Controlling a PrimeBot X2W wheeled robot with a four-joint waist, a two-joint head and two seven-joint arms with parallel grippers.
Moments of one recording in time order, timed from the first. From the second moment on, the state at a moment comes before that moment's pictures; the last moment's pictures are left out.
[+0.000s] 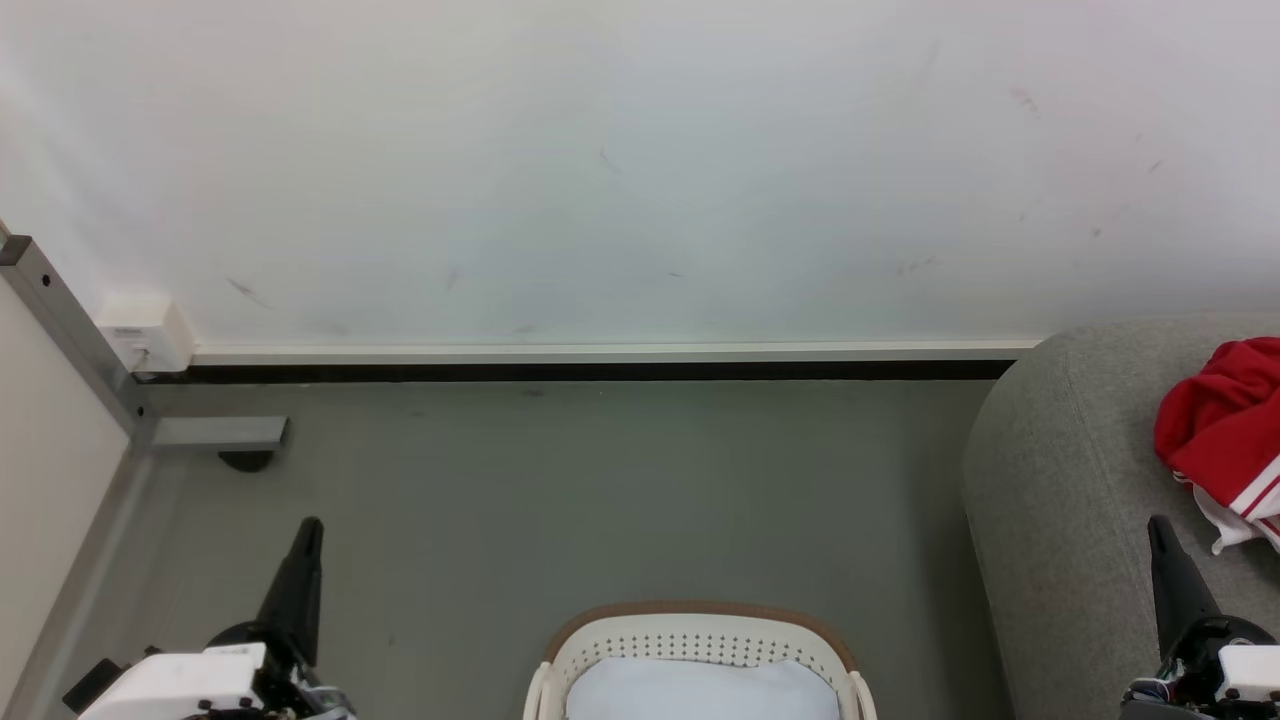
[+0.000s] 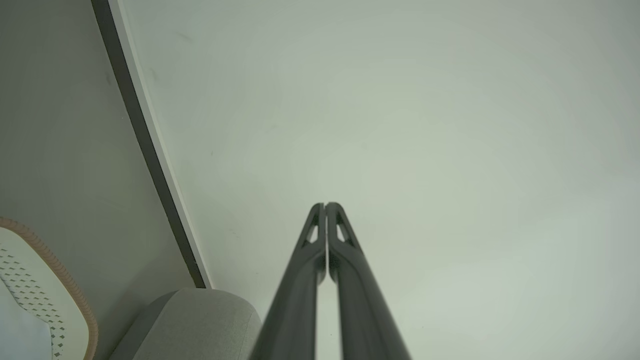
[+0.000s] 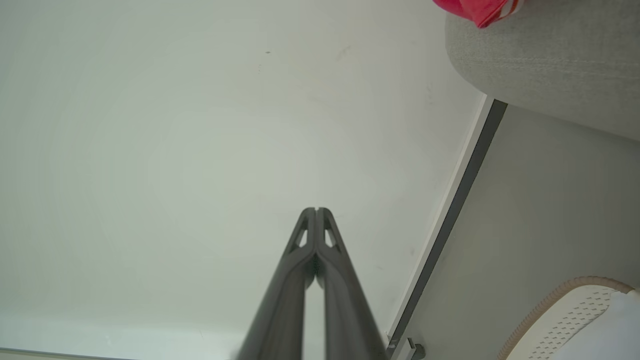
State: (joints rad) left arm -0.10 0.05 0.12 0.15 -1.61 -0.04 0.11; right arm -0.12 -0.33 0.24 0.19 1.93 0.13 -0.18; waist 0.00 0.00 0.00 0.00
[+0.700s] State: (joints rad) left arm -0.10 0.05 0.12 0.15 -1.61 -0.04 0.11; right arm -0.12 -0.34 0.26 0.18 1.94 0.13 -0.19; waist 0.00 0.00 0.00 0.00
